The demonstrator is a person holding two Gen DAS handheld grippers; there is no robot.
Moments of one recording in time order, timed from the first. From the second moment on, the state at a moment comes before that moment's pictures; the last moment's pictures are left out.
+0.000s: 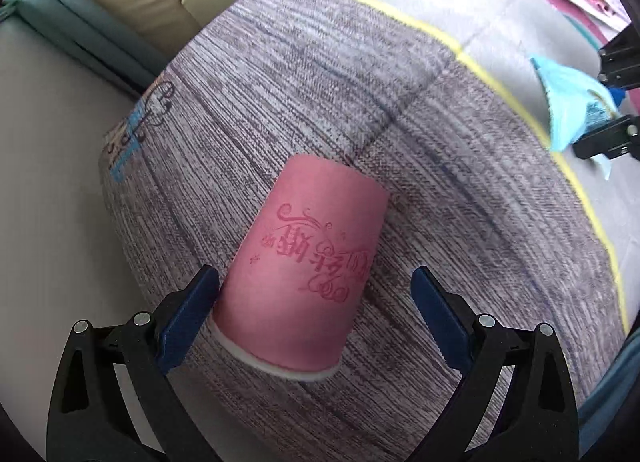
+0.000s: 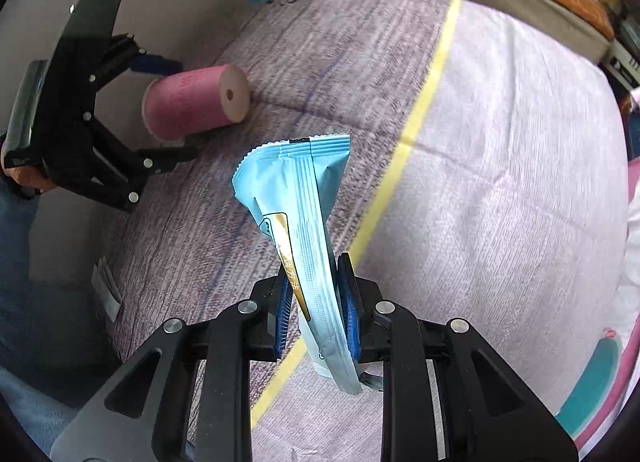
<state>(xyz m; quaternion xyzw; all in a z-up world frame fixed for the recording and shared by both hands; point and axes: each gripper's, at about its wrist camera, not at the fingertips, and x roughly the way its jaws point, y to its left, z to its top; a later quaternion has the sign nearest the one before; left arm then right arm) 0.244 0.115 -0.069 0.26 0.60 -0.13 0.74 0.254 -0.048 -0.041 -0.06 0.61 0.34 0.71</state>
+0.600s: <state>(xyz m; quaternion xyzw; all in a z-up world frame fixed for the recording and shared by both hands) 0.215 0.105 -0.049 0.05 0.58 -0.05 0.81 0.242 -0.121 -0.042 0.07 0.58 0.29 0.75</state>
